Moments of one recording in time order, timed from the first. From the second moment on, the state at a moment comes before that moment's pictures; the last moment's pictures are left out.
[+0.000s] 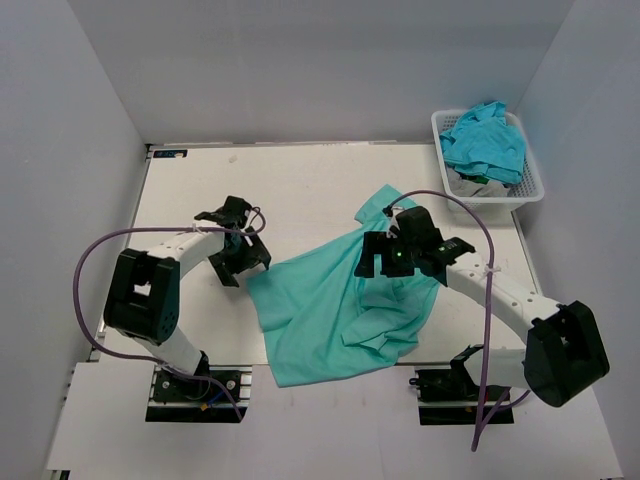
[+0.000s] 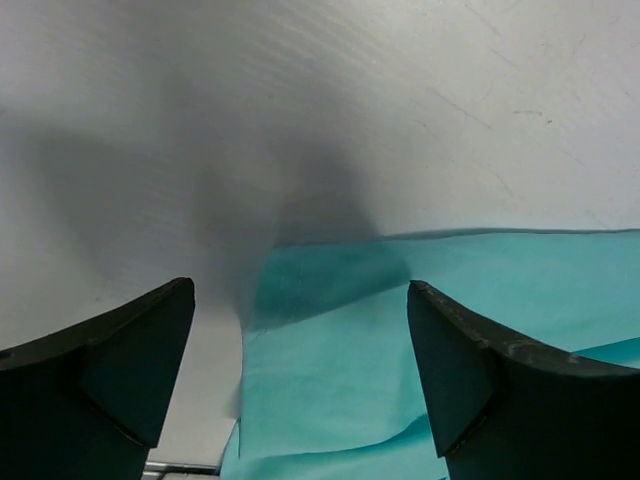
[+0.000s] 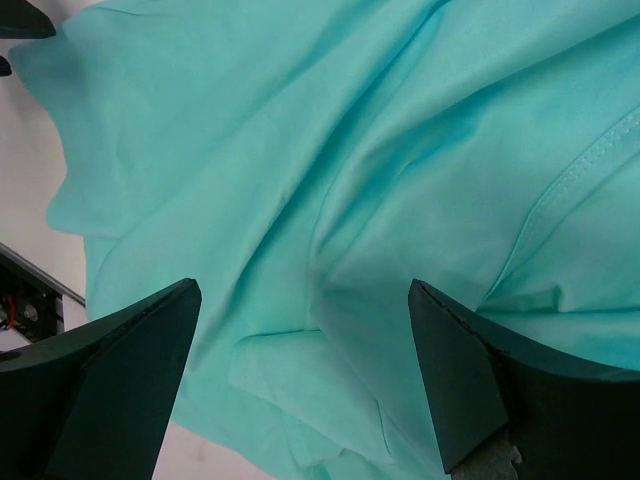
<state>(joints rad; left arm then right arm) -0.30 1.60 0.99 -0.73 -0.05 -0.81 0.56 1.25 0.82 -0.42 -0.25 0.43</state>
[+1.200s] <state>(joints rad) -0.28 1.63 0.94 -0.66 -0.06 -0.86 0.55 1.33 0.80 -0.30 -0.32 0.50</state>
